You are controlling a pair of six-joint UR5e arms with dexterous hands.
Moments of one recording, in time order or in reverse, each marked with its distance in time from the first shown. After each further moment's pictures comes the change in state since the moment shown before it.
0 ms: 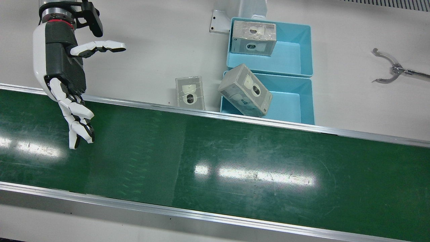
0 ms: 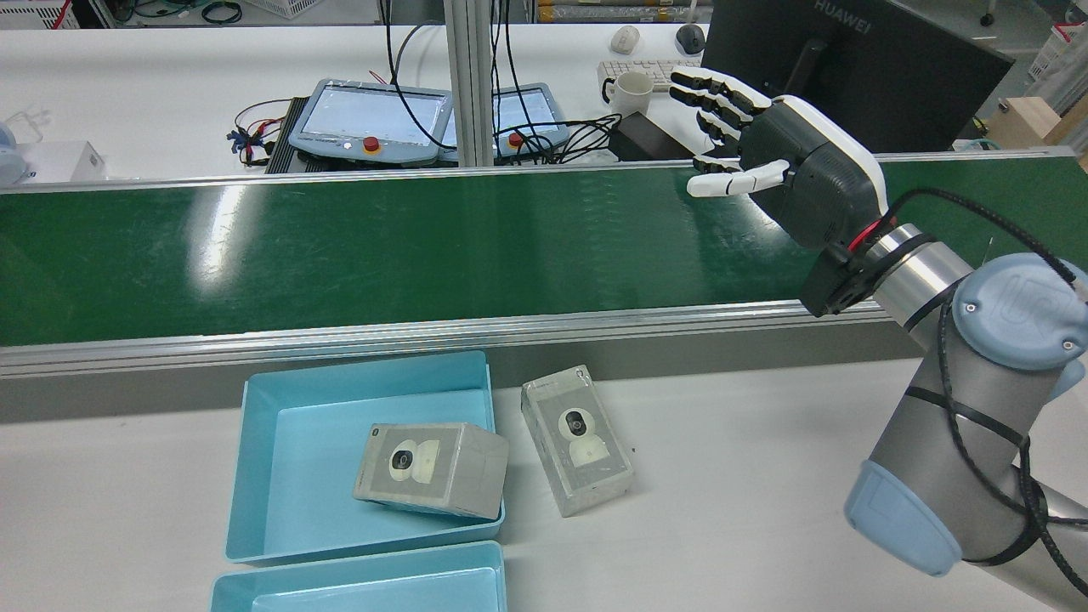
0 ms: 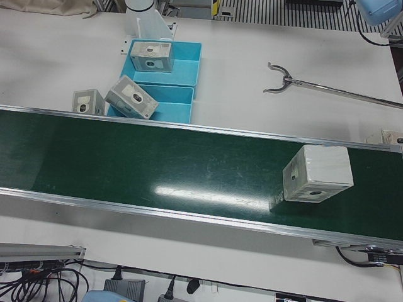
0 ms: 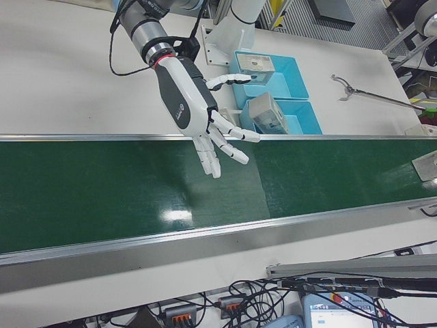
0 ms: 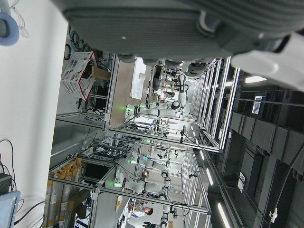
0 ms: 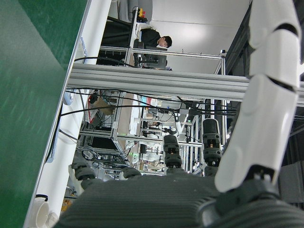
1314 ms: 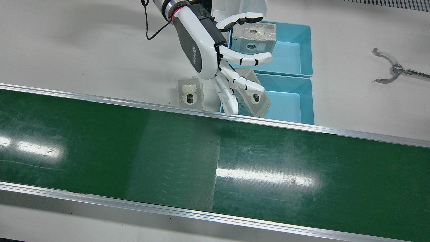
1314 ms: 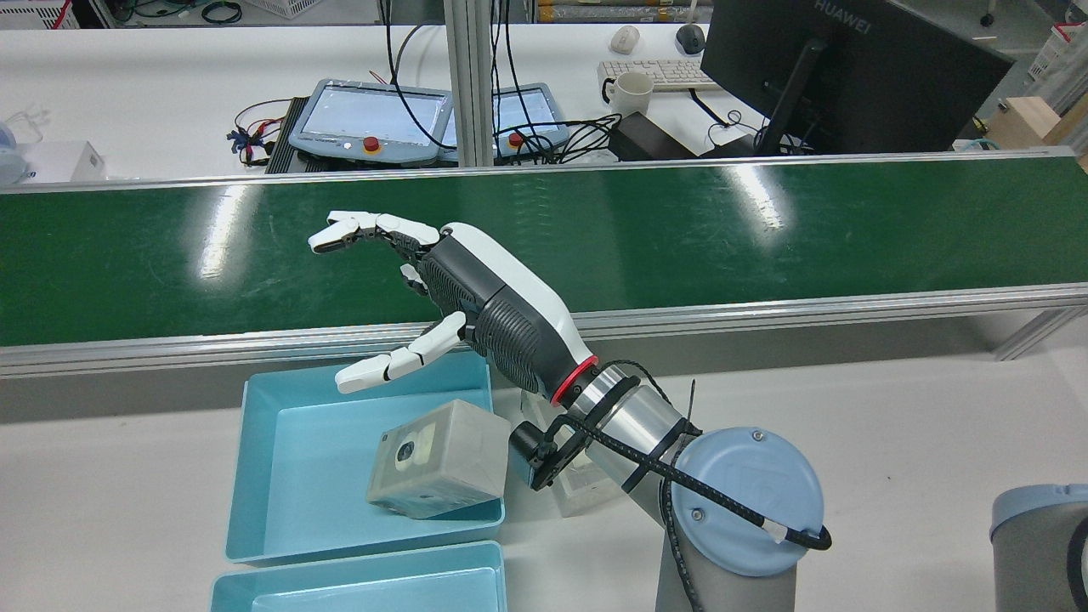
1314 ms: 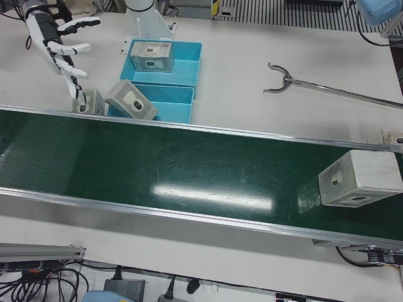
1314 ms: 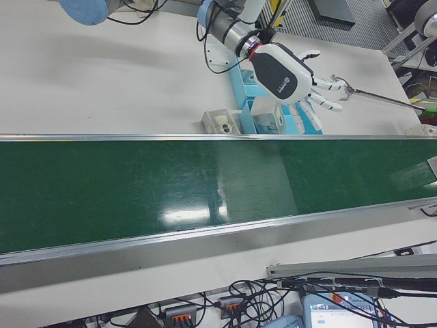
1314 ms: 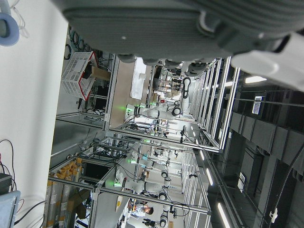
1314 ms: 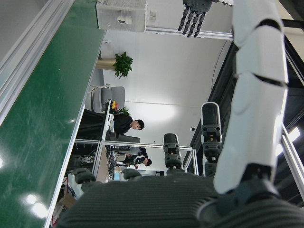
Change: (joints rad) left arm 0.000 0.000 0.000 0.000 0.000 0.000; right arm -0.347 0.302 -0.026 0.032 0.140 -0.307
